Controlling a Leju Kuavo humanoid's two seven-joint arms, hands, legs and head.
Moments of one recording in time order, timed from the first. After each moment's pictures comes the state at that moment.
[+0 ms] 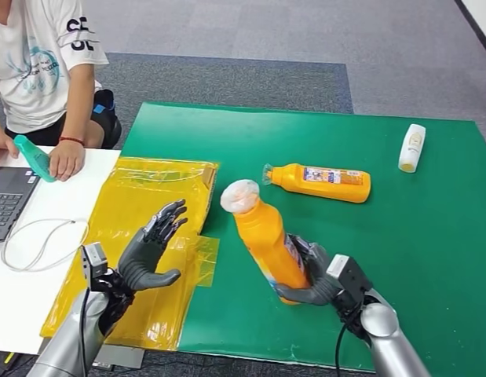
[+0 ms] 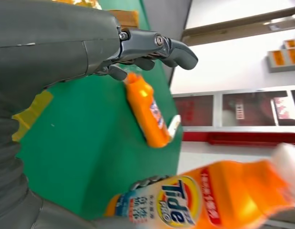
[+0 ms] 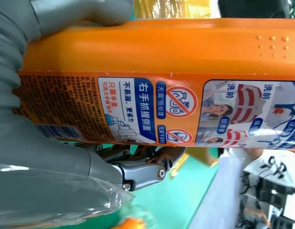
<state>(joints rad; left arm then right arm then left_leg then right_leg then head) -0.18 0.06 -0.22 -1.22 -0.04 -0.63 -0.69 -0.16 -0.03 0.30 -1.30 0.06 0.37 -0.45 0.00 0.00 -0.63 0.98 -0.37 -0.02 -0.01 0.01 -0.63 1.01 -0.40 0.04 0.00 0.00</state>
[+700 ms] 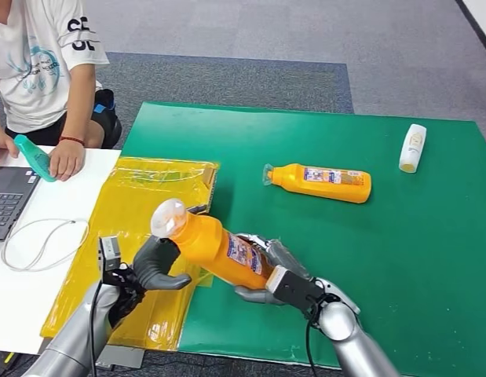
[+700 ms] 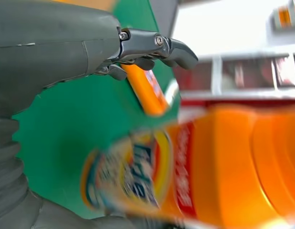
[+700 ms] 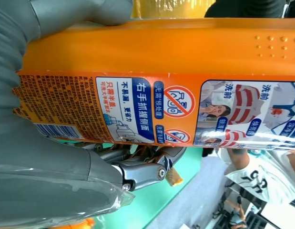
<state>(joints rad) -0.25 0.06 -0.32 -1.15 0.01 -0.75 -0.70 -0.20 0.07 0.45 -1.33 0.32 0.16 -0.43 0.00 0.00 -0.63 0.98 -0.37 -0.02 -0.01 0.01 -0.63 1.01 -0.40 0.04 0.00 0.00</state>
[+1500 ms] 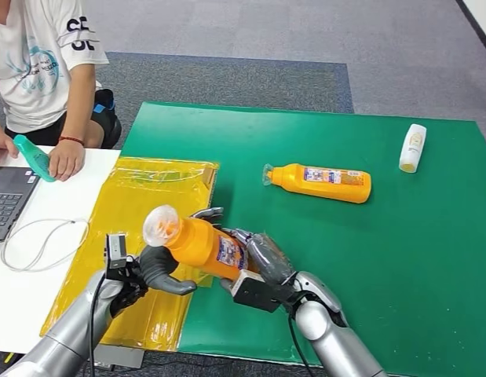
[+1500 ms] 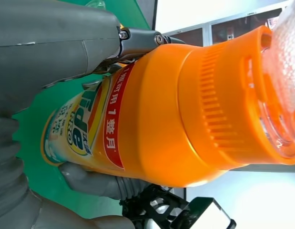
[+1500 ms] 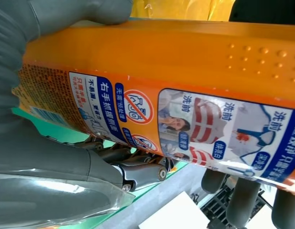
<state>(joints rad) -0.31 0.12 -0.46 -1.20 0.03 -0.76 -0.70 -0.24 0.13 0.51 -1.26 0.54 -0.02 -0.39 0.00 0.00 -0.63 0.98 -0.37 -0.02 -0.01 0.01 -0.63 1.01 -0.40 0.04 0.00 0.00</state>
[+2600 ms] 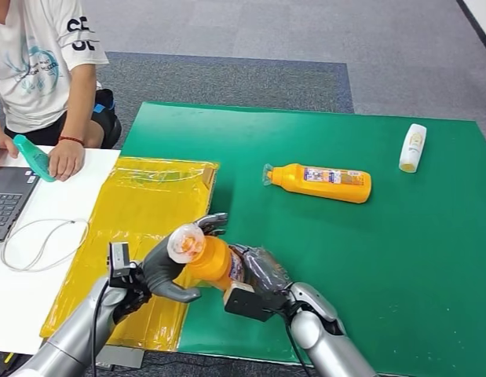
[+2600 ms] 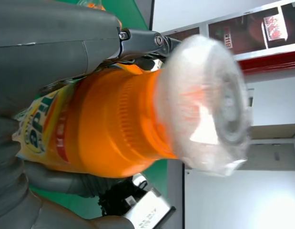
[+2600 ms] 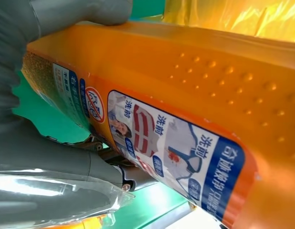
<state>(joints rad) -0.28 0.11 -0.47 -1.24 0.03 -0.73 -0.70 -0.22 0.15 0.51 -1.17 0.65 -0.05 -0.38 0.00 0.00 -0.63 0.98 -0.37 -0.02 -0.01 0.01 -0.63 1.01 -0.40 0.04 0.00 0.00</state>
